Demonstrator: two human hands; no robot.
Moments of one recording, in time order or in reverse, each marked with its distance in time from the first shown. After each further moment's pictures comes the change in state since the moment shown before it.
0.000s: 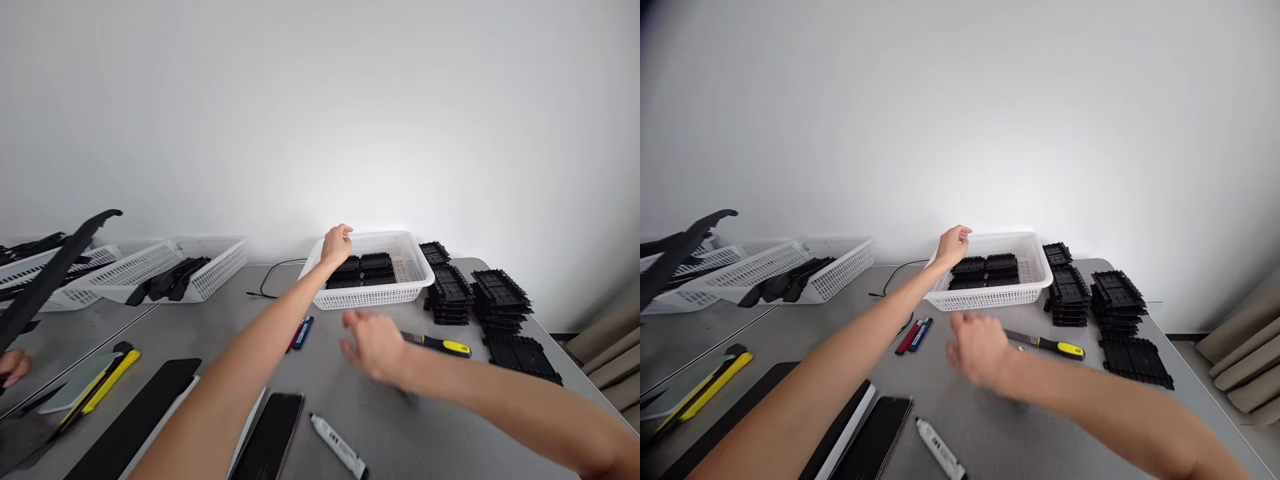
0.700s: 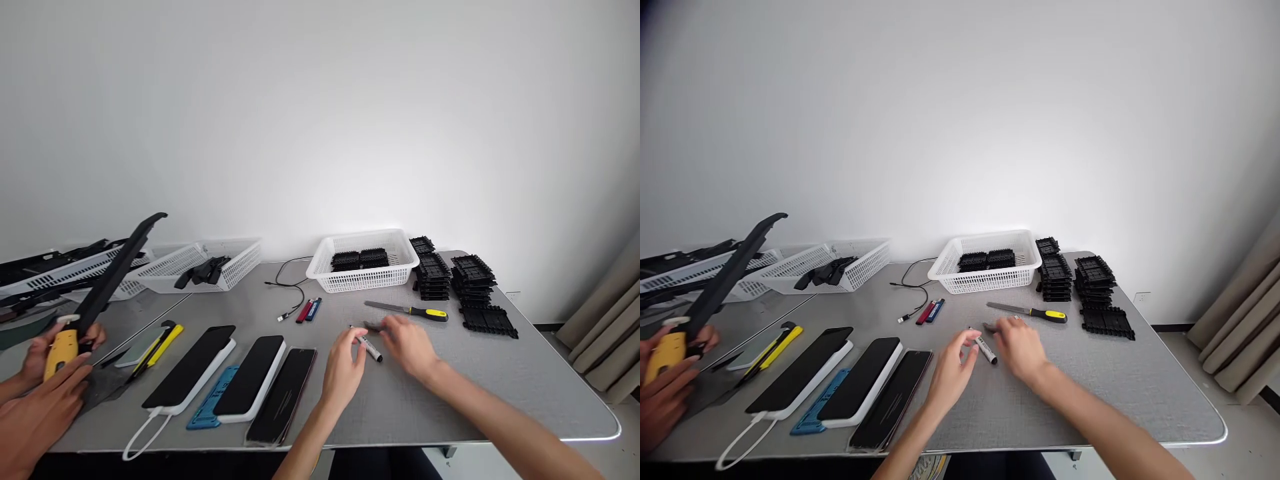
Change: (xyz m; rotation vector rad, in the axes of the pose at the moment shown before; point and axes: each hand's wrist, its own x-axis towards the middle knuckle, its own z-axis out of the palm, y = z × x) left_hand -0.316 0.035 0.003 -0.302 -0.089 -0.039; right_hand -0.113 0.035 0.051 0.125 0.176 0.173
